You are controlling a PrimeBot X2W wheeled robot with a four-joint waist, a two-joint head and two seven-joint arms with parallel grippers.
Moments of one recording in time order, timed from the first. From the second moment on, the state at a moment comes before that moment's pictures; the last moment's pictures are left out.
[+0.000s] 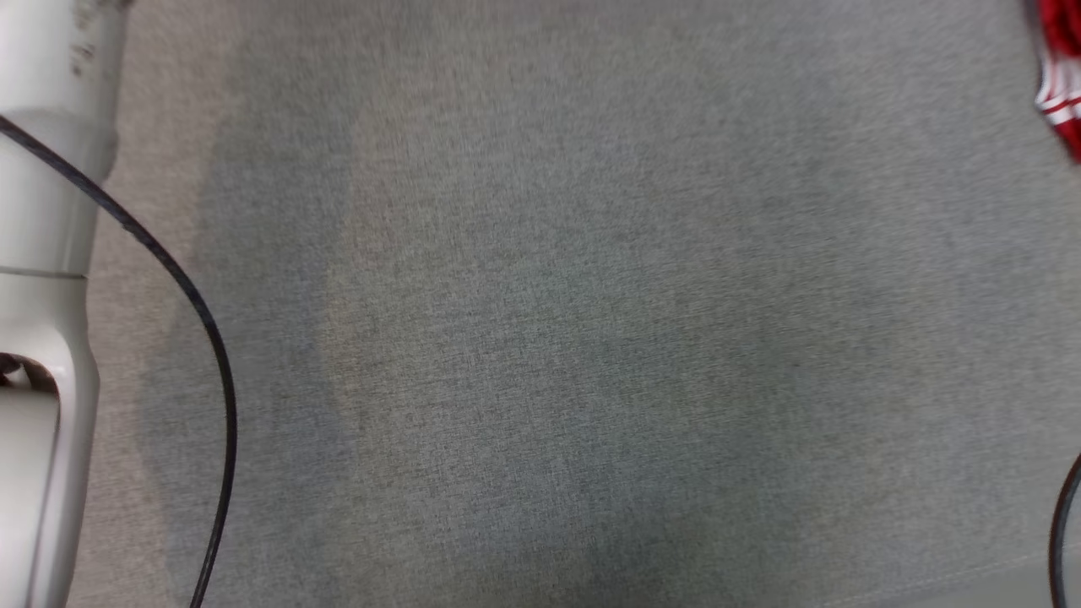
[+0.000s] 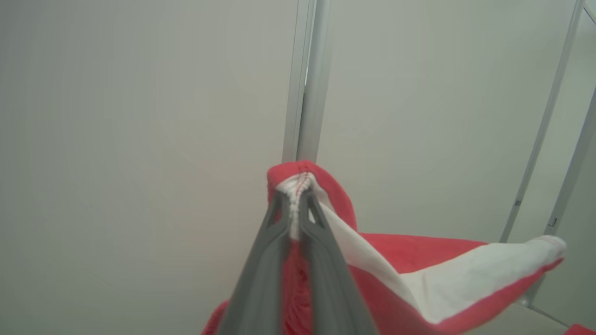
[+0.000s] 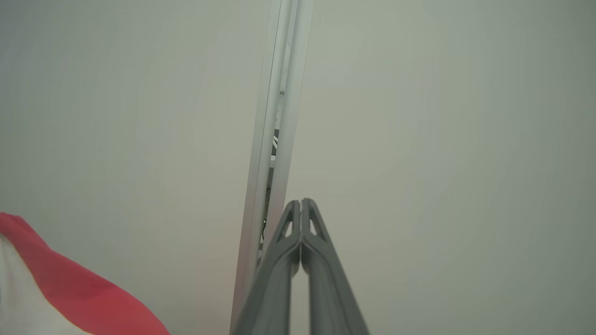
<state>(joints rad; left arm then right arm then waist) -1.53 0.17 -0.37 0.80 -0.56 -0.13 -0.18 -1.56 -0.24 0.26 0.68 0.34 0.13 -0.26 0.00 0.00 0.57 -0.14</state>
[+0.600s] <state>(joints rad) -1.26 0.29 -0.72 0.69 -0.88 -0.13 -0.26 -1.22 -0.26 0.26 0.61 0.40 0.13 -0.26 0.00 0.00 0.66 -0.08</state>
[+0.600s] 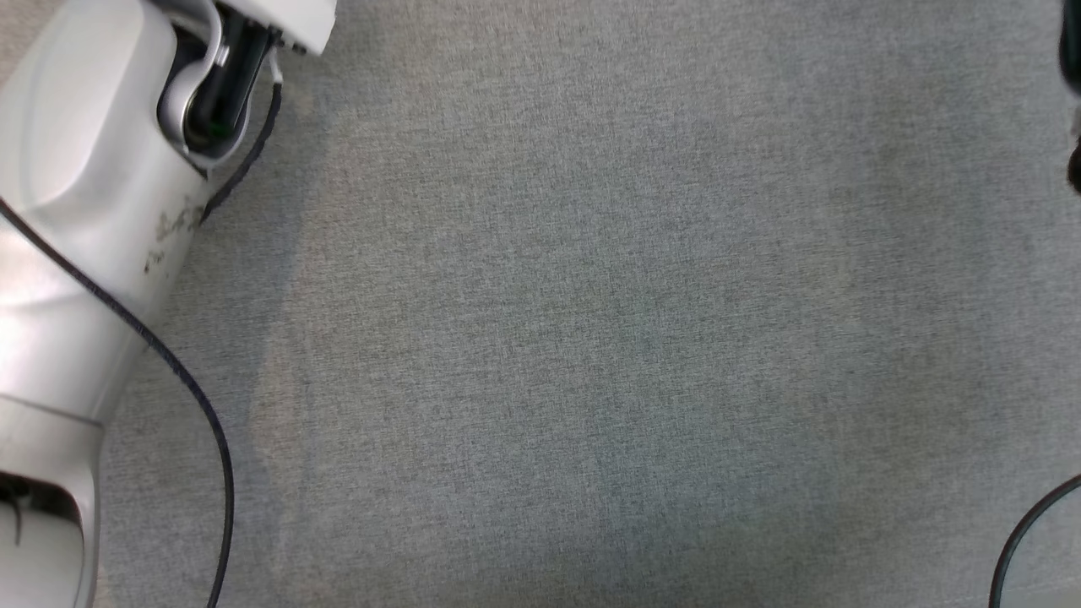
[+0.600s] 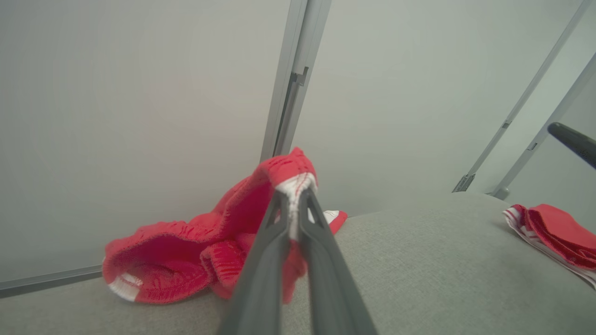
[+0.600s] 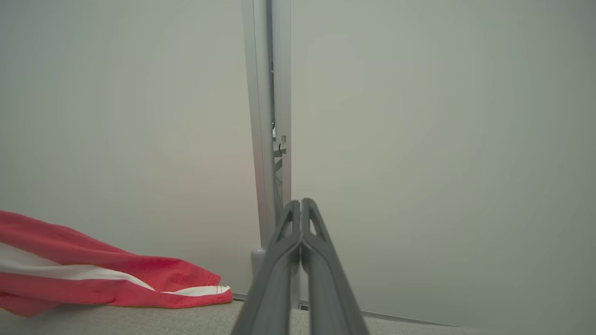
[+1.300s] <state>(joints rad) -0.42 0.28 -0.57 0.35 -0.86 -0.12 -0.26 -0.74 -0.23 0.29 0.47 0.44 0.13 -0.26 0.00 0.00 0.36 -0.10</state>
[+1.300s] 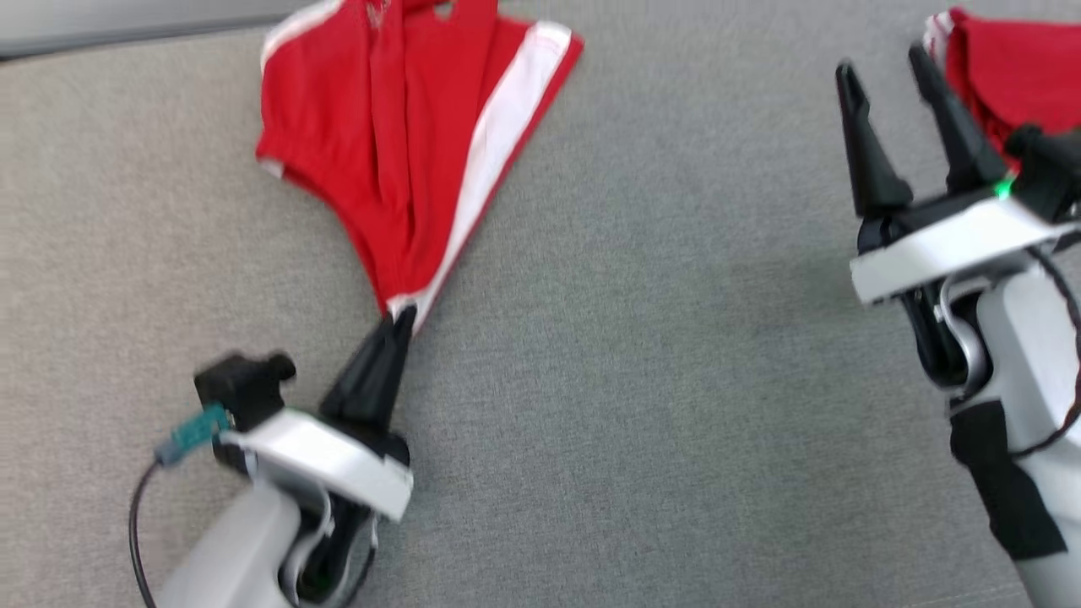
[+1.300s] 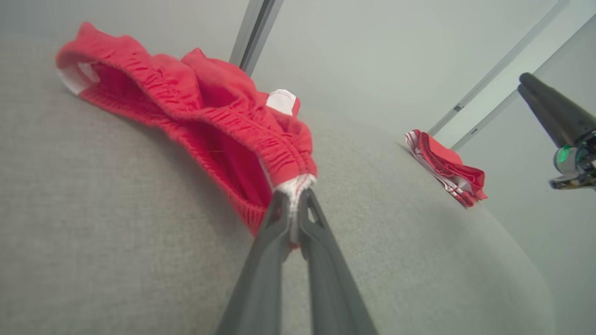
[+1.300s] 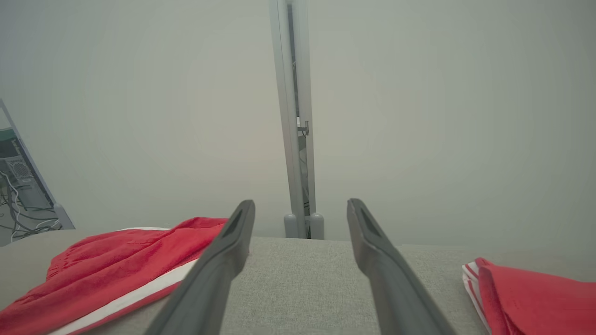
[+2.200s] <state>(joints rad) 0.05 0.25 -0.33 0.14 -0.76 0.13 -0.26 -0.47 -0.28 0.58 0.51 0.56 0.13 -0.25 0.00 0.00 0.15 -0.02</state>
